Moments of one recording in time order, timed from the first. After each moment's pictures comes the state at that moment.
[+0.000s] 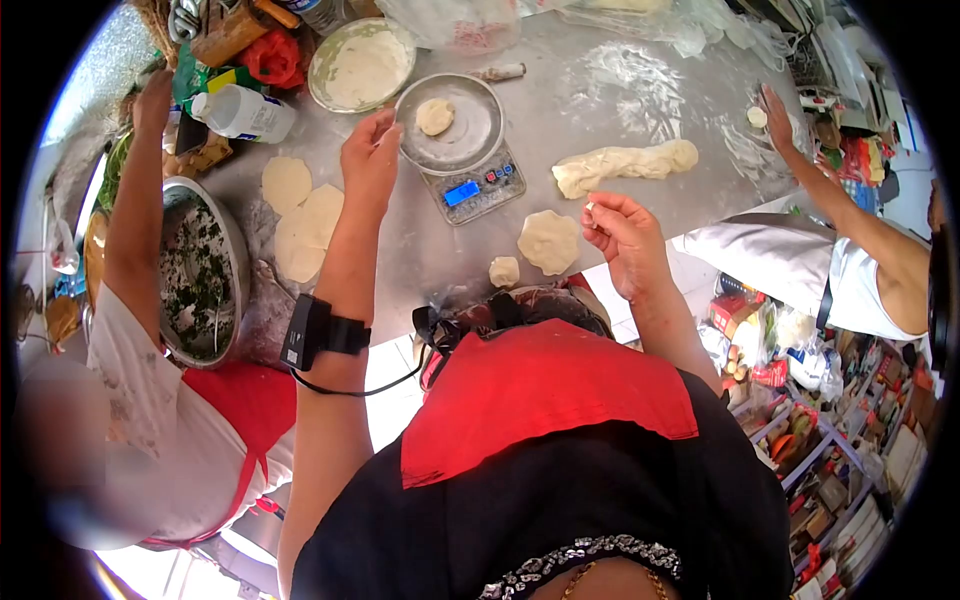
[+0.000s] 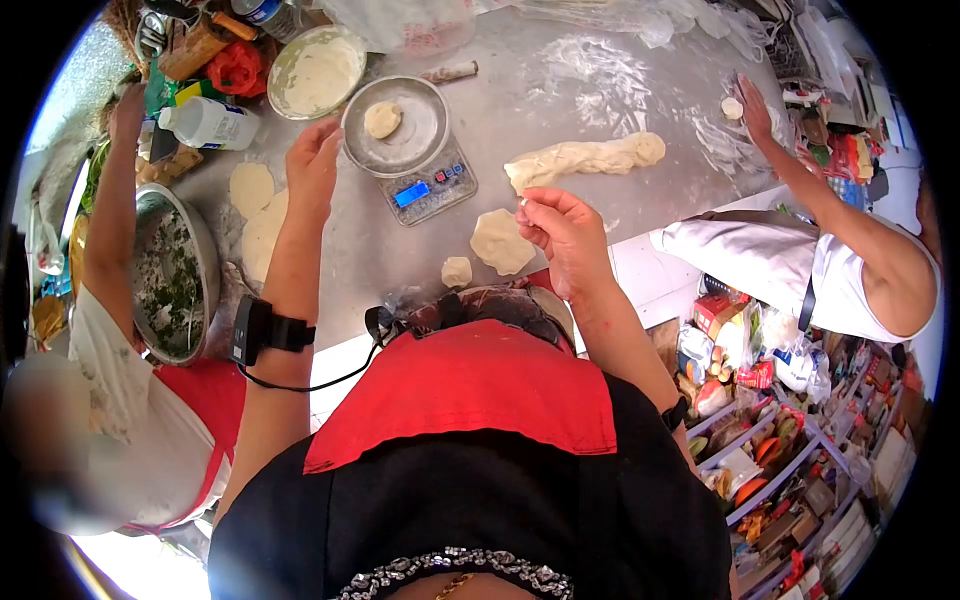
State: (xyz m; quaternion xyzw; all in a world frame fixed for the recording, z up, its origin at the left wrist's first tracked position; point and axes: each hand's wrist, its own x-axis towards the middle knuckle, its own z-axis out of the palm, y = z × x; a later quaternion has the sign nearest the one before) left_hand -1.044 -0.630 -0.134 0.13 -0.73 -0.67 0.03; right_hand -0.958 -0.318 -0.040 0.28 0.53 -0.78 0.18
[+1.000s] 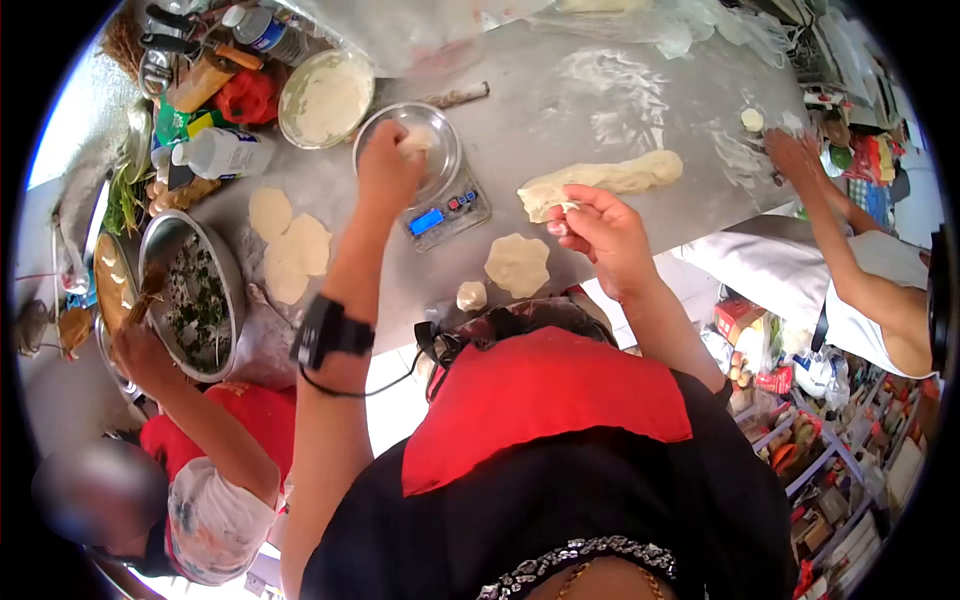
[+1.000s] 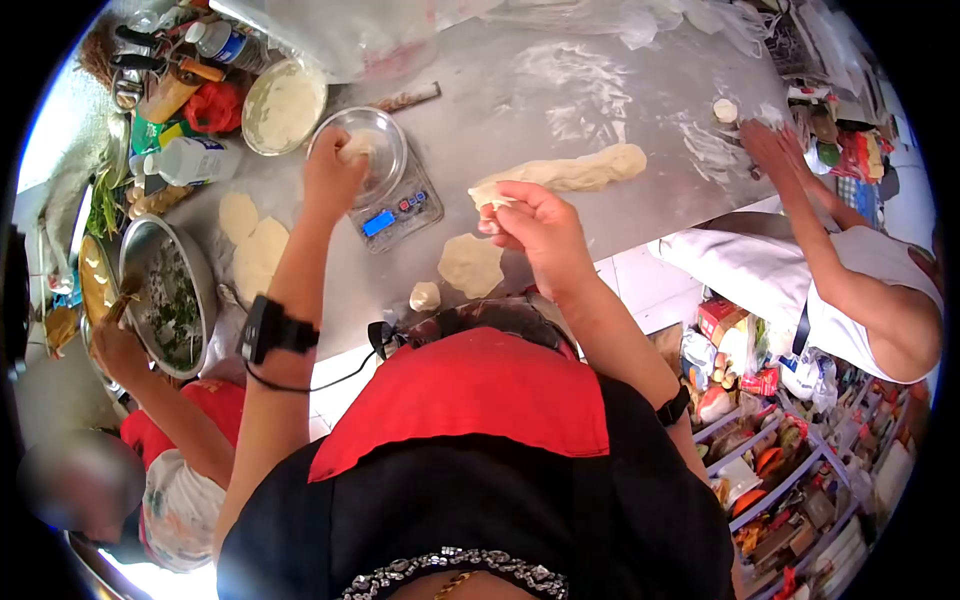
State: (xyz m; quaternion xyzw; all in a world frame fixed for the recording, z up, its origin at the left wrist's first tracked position) left_hand -1.079 -0.550 -0.106 0.08 -0.93 -0.36 -0.05; right_hand -1.005 -0.275 -0.033 0.23 0.55 -0.76 0.25
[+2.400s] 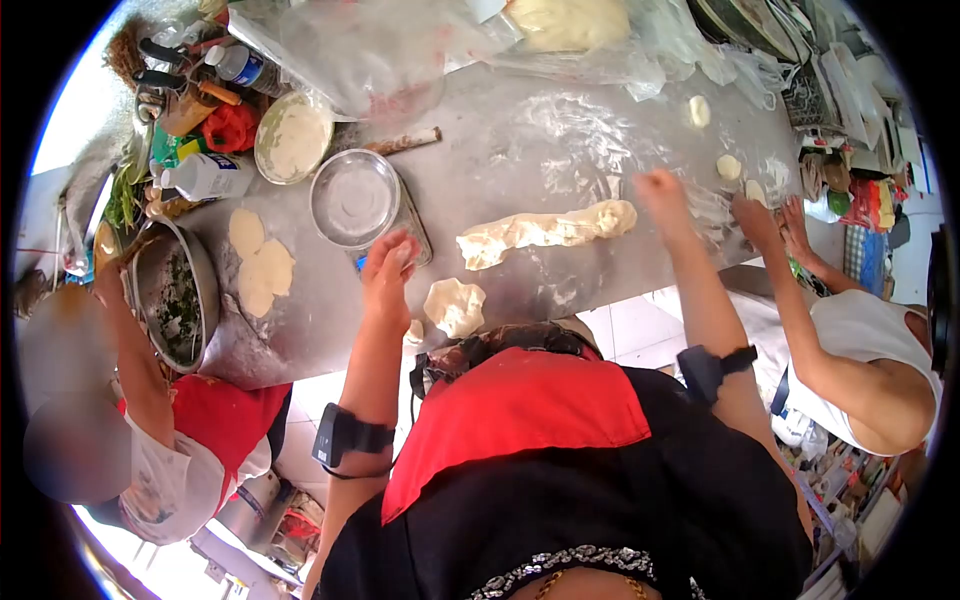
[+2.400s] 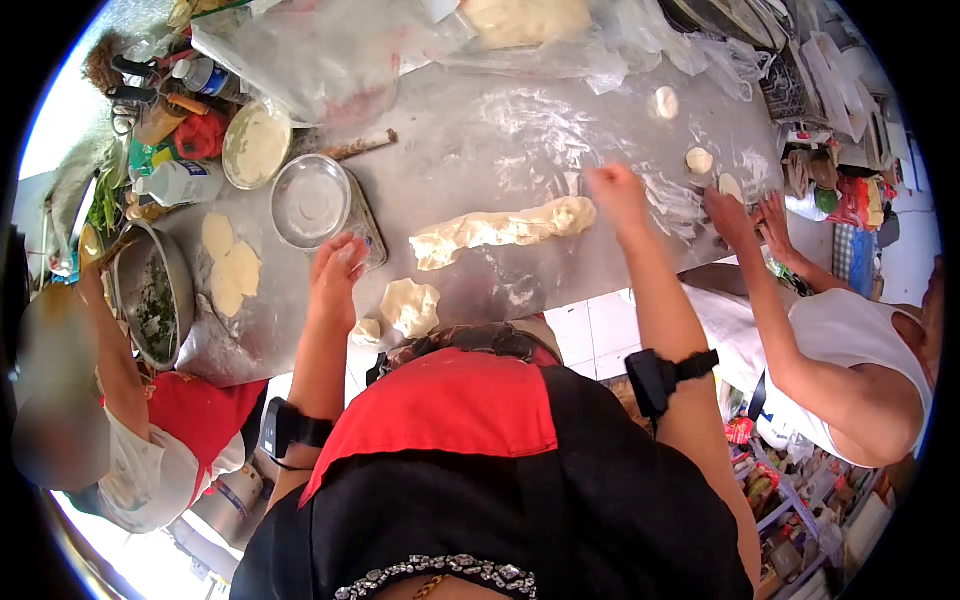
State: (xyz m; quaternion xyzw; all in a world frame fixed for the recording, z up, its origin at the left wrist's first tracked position) left_hand -0.995 -0.448 -0.103 0.38 -0.57 -0.72 -0.09; right_hand -1.143 -0.045 -0.153 0.16 0.87 -0.47 0.08
